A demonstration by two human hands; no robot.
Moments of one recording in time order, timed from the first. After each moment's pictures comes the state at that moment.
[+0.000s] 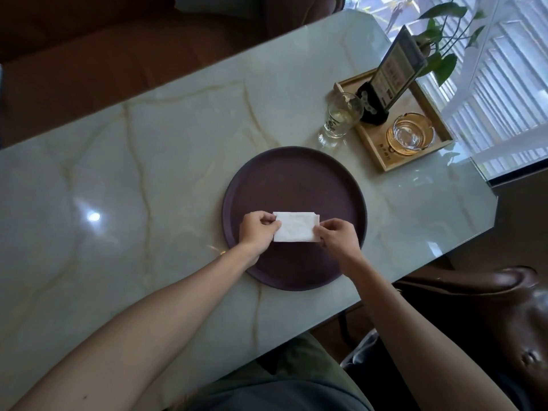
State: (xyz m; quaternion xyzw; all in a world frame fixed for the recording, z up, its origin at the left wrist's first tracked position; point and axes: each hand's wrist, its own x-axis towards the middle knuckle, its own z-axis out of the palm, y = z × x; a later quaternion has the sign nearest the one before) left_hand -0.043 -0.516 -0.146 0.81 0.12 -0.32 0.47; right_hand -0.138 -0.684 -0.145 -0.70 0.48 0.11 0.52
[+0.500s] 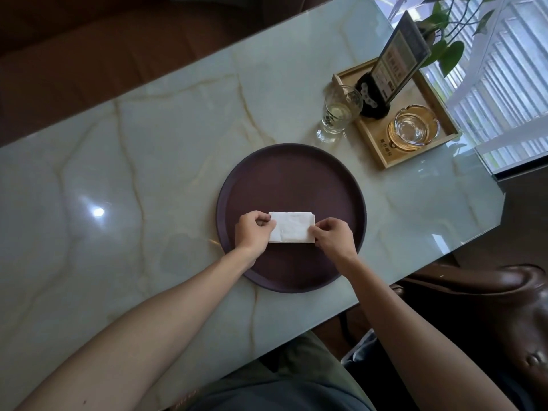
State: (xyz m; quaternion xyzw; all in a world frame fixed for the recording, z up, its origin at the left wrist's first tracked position) left_hand -0.043 -0.523 -0.158 0.86 0.11 -0.28 0.40; right_hand -0.134 -0.689 -0.154 -0.72 0.47 0.15 0.49
